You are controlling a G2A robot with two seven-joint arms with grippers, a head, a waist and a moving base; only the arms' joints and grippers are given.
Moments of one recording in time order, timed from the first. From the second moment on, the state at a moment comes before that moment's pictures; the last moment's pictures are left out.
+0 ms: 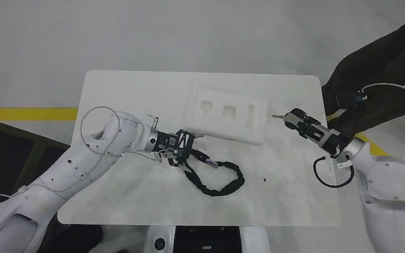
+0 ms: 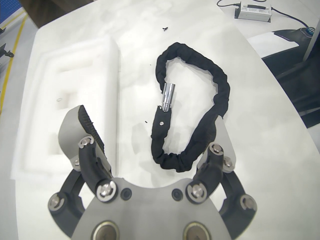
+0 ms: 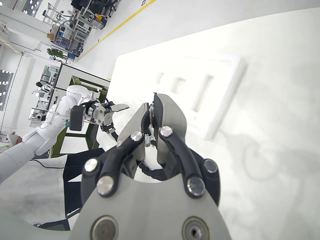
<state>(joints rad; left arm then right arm) 0.64 -0.84 -0.57 -1.52 1.56 -1.01 0.32 -1.43 -1.02 1.73 -2.03 -0.13 -0.05 0.86</state>
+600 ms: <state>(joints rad) 0.49 -0.95 -0.34 -1.43 1.48 -1.01 0.17 -1.43 -1.02 1.73 -2.03 -0.13 -0.05 0.86</state>
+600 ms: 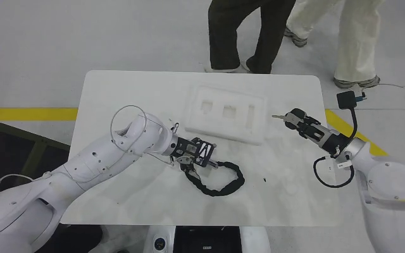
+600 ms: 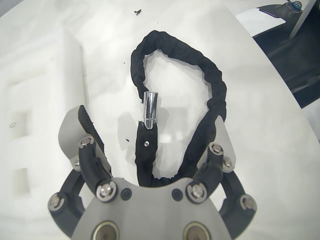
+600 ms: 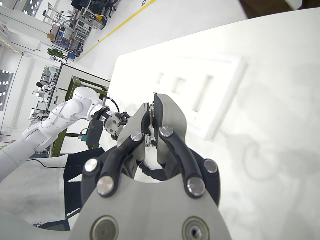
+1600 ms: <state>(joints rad) 0.54 -1.00 -0.34 -1.25 1.72 -0.88 0.55 -1.43 -1.02 1.73 -2.03 -0.13 -0.05 0.86</state>
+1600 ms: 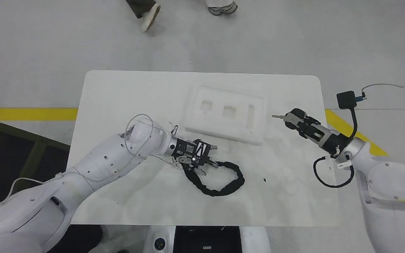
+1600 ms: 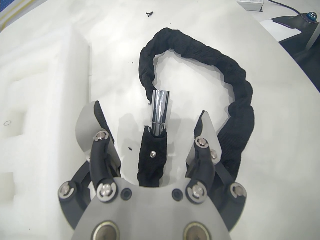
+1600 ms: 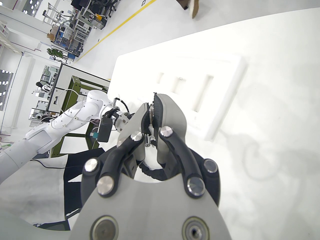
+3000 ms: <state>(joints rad) 0.53 -1.11 -0.32 -1.06 1.81 -0.89 0.73 -1.43 -1.02 1.73 -2.03 -0.13 -0.05 0.86</state>
